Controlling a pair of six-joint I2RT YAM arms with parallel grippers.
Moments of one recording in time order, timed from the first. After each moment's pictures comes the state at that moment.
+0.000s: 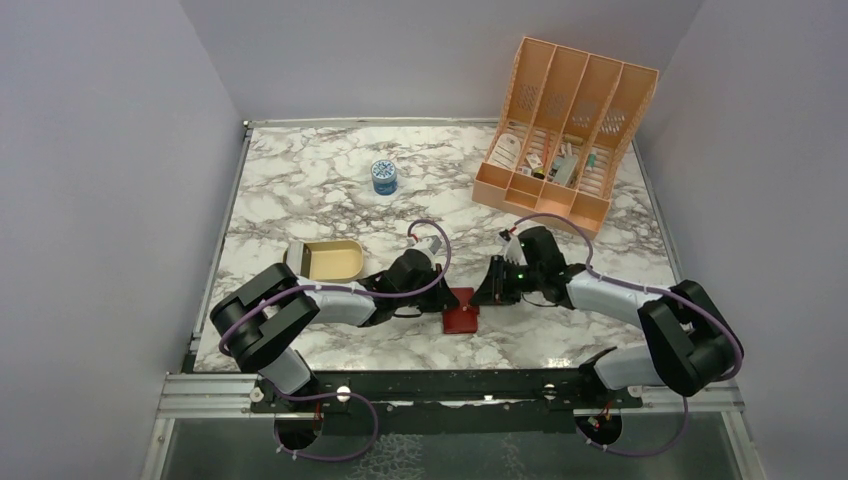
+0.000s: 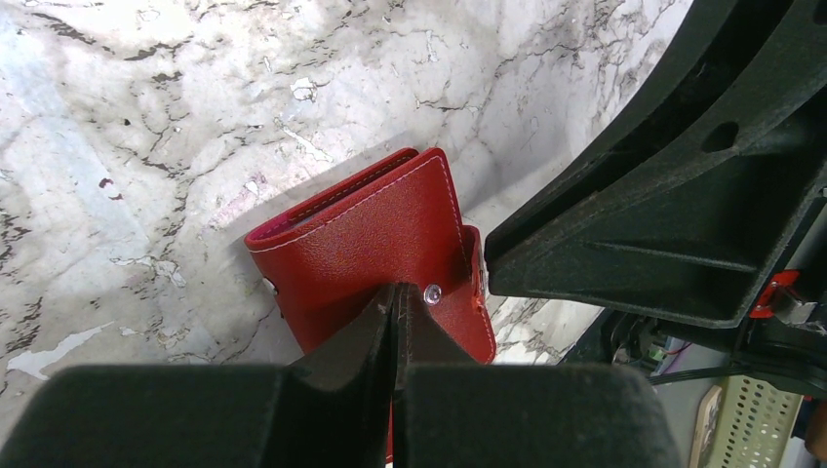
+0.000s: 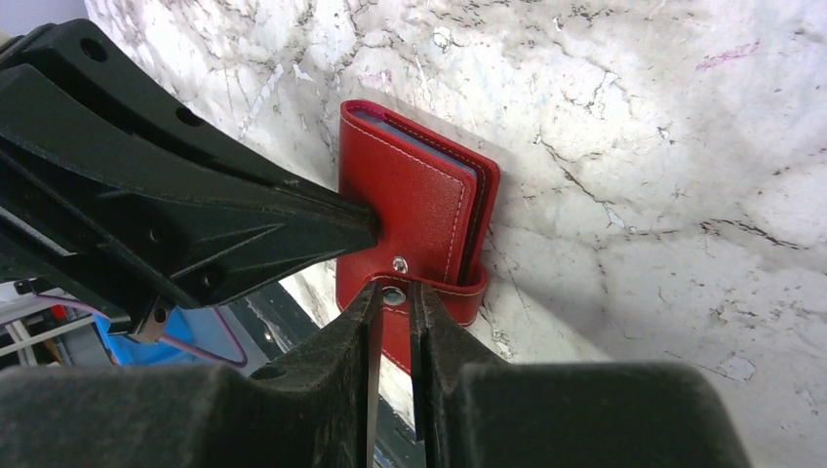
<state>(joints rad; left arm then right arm) -0.90 1.58 0.56 0.38 0.14 -0.89 0.50 1.36 0.50 0.02 -0.56 0.65</state>
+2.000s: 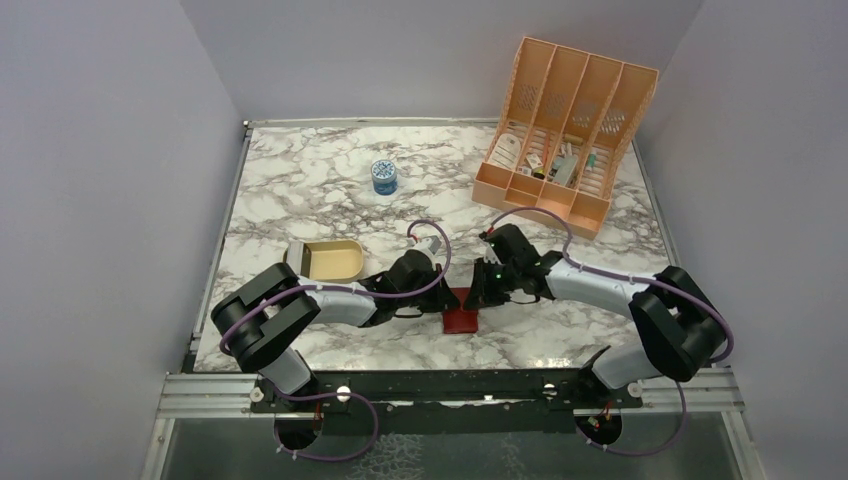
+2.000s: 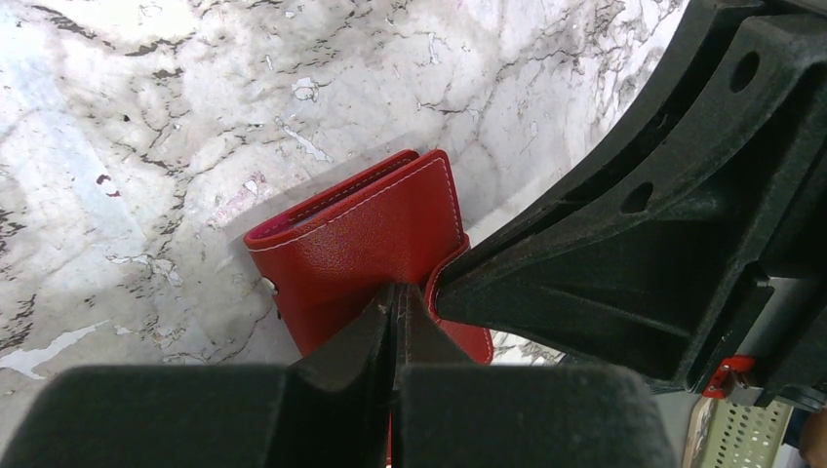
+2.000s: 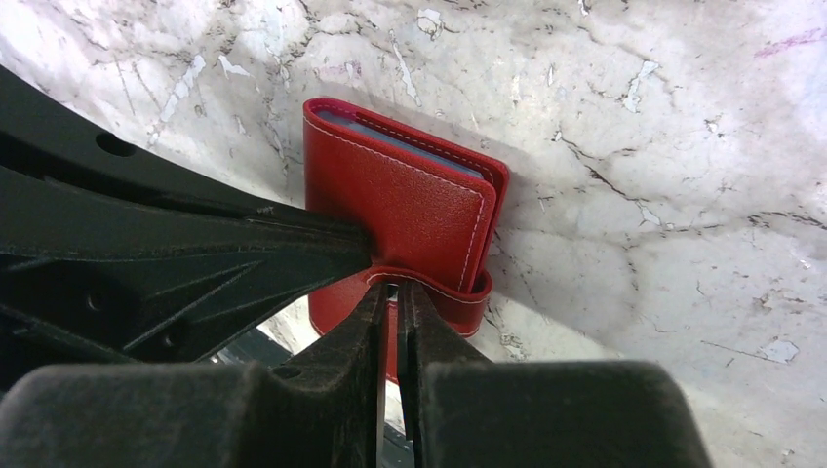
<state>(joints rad) -0.91 1.58 0.56 0.38 0.14 -0.91 0.67 1.46 0.67 -0.21 -0.31 0.65</state>
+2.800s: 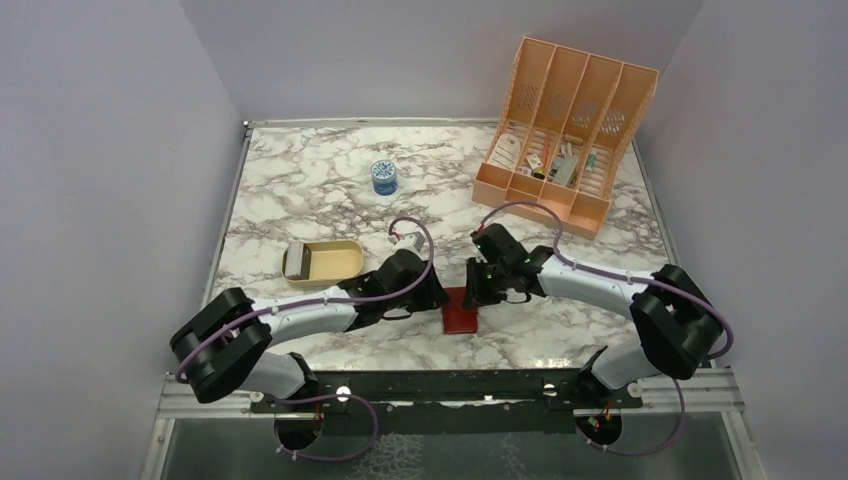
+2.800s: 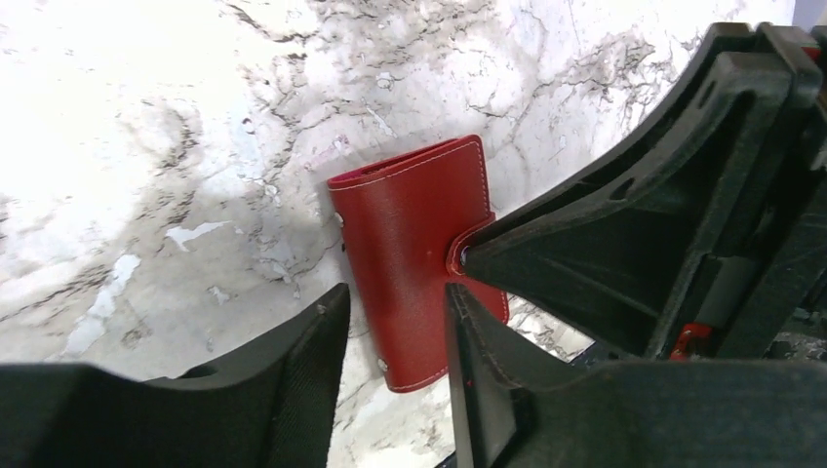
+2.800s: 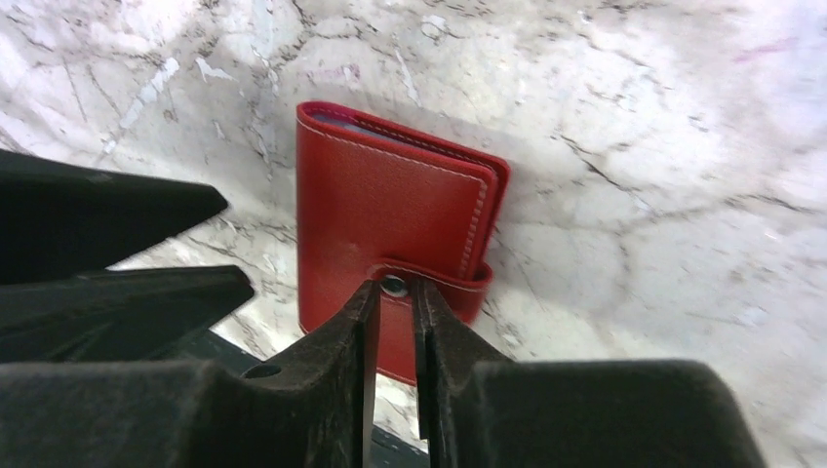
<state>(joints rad) -0.92 1.37 0.56 0.11 -0.02 -0.93 0.75 1.49 0.78 -0.34 -0.16 0.64</state>
